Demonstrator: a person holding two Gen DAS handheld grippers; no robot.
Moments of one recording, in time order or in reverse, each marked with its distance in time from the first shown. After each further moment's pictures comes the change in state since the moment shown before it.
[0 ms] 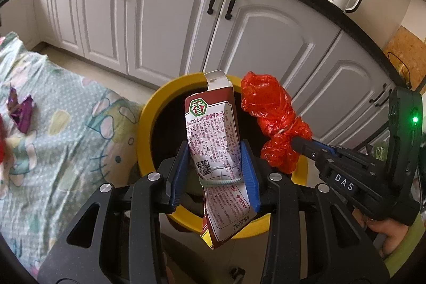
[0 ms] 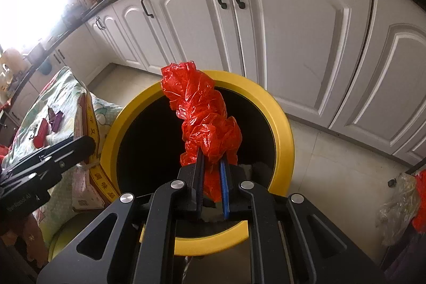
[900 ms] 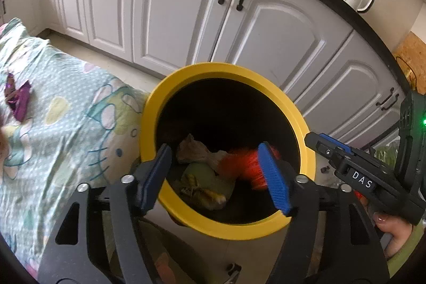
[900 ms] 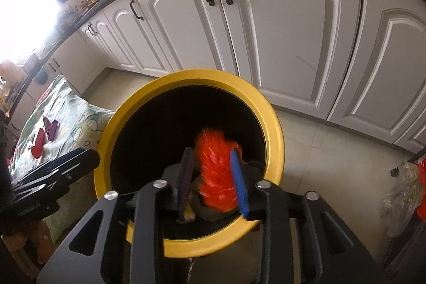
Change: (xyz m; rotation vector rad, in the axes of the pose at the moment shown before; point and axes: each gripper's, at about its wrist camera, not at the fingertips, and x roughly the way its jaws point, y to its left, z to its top) left arm 0.009 0.010 -0.006 -0.051 0.037 0.029; right arm 0.003 -0.017 0.003 0.065 0.005 -0.006
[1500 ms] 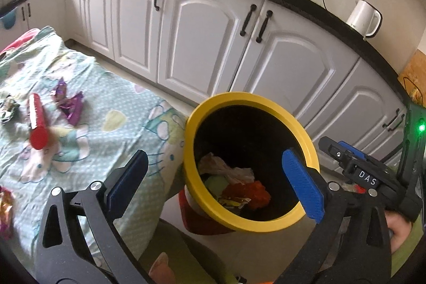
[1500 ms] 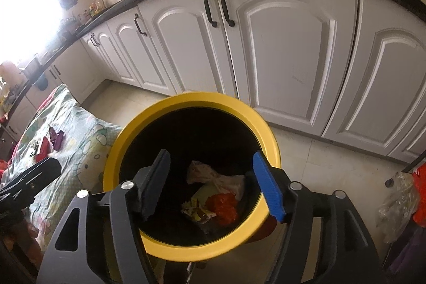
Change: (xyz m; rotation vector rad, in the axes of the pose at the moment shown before) left arm -0.060 0.019 -0.004 -0.050 -0.141 0.090; right arm -0.026 0.016 0.008 -0.027 -0.097 -0.024
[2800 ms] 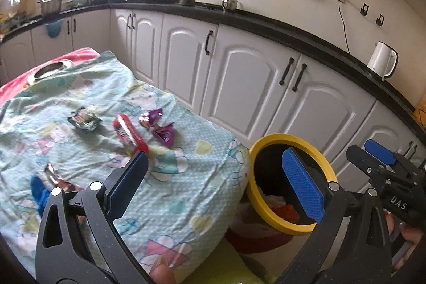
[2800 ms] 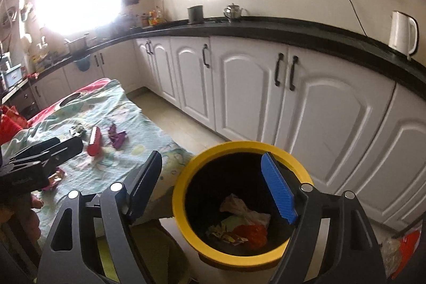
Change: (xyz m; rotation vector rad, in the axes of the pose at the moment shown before) left arm -0.101 0.065 -0.007 -0.073 -0.231 0.161; right arm -0.074 0.115 -0.001 -0.308 -0.204 0.116
